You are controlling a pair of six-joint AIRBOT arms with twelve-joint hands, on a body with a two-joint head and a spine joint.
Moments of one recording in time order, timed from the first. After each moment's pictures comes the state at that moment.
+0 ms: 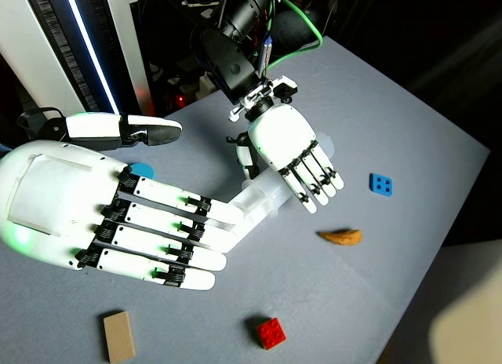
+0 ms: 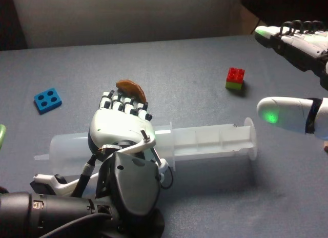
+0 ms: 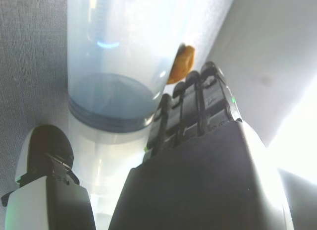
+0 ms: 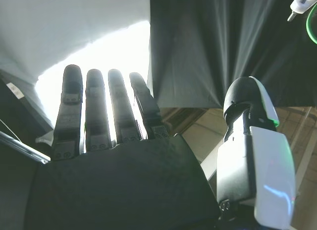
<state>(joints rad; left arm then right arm) 0.63 -1.44 0.89 -1.53 -1.38 2.62 -0.70 -0.75 0.73 0.29 0.84 -0.94</state>
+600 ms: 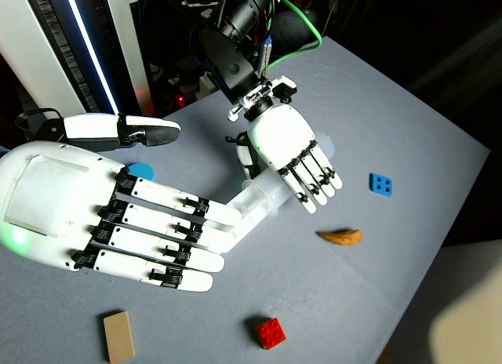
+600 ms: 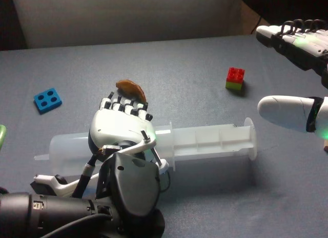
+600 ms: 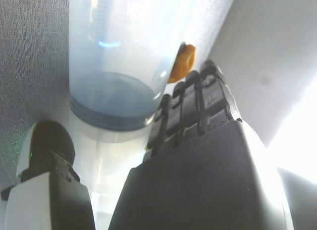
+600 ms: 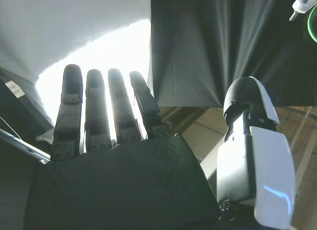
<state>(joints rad) 0.63 -1.44 0.88 -1.52 -1.38 2.61 -0.70 -0.75 0.73 0.29 0.86 -0.94</state>
